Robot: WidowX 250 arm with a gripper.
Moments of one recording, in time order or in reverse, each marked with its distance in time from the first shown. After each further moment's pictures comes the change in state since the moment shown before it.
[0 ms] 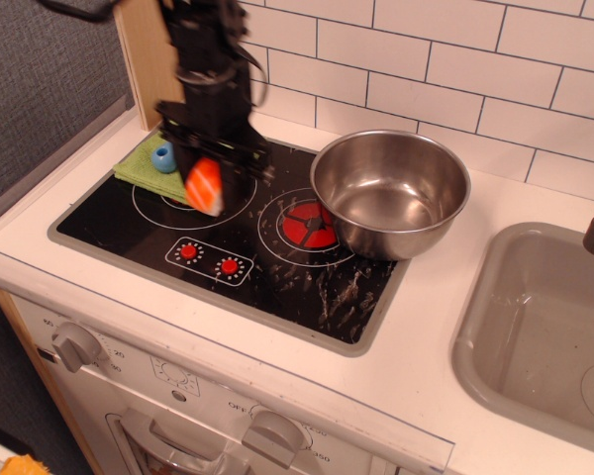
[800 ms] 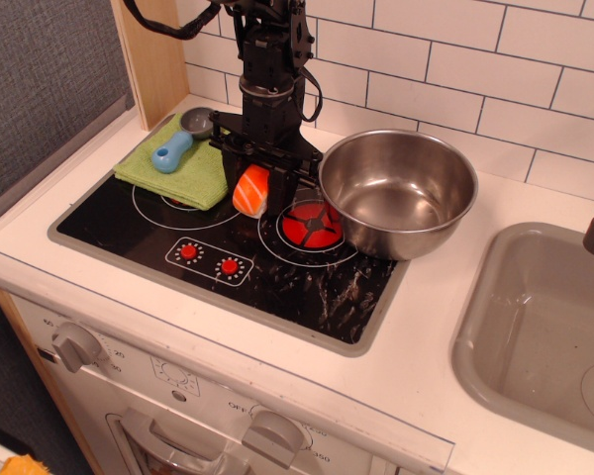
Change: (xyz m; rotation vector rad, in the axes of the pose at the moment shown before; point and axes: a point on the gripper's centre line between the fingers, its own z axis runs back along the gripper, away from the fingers) arm 0.033 -0.015 -0.024 0.033 0.026 0.028
